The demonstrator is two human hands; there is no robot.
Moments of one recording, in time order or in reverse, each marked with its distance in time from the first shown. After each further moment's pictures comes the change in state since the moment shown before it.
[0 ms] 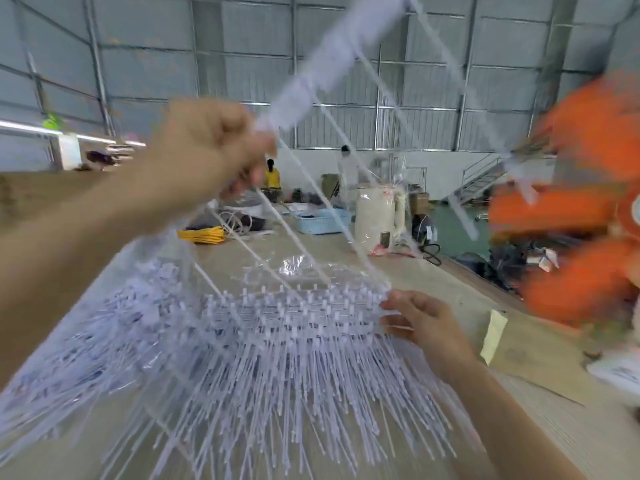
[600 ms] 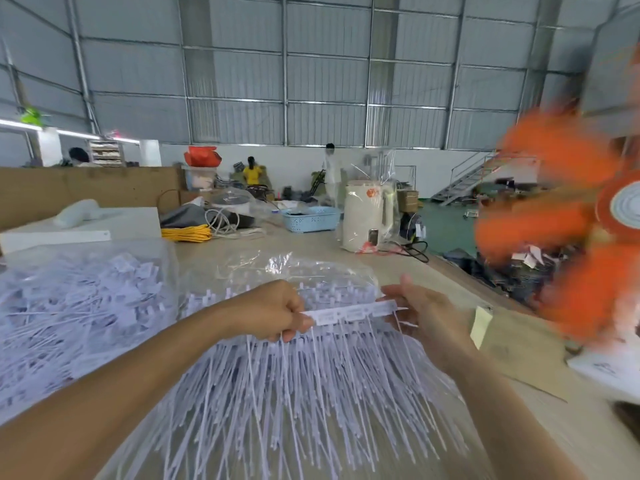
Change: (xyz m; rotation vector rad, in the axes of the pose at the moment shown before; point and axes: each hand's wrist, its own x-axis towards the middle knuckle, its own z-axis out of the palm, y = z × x) left_hand -0.047 -0.097 0.115 0.146 -0.770 -0.465; right_hand 0.001 -0.020 -0.012 -0.101 0.050 0.142
